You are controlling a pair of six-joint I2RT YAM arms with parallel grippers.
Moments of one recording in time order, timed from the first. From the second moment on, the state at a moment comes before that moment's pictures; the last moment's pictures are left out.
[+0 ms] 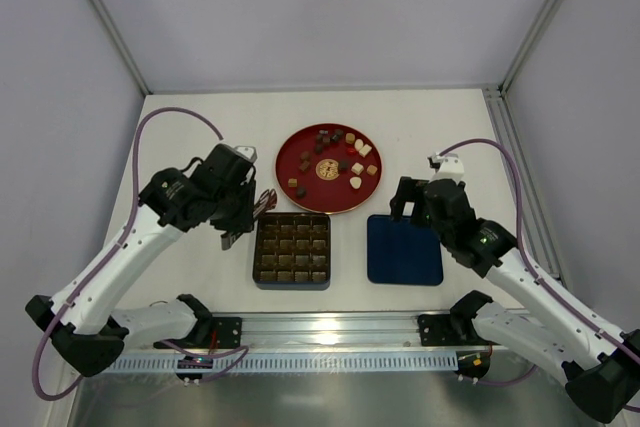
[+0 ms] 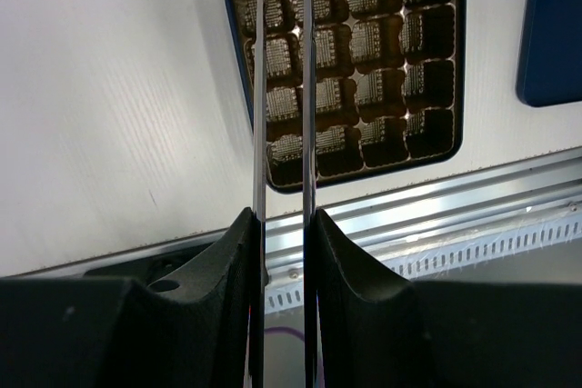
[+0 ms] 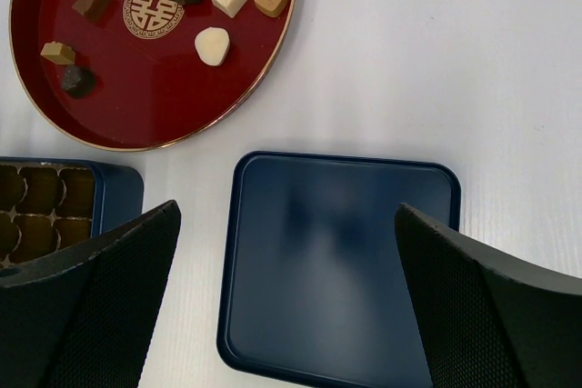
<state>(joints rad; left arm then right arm) -0.69 1.14 1.36 -1.30 -0.13 -0.50 0.61 0.81 0.71 -0.49 0.37 0.50</state>
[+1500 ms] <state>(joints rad) -0.69 1.06 1.15 -1.24 -0.11 -0.53 0.61 0.79 0.69 -0.51 0.39 0.53</state>
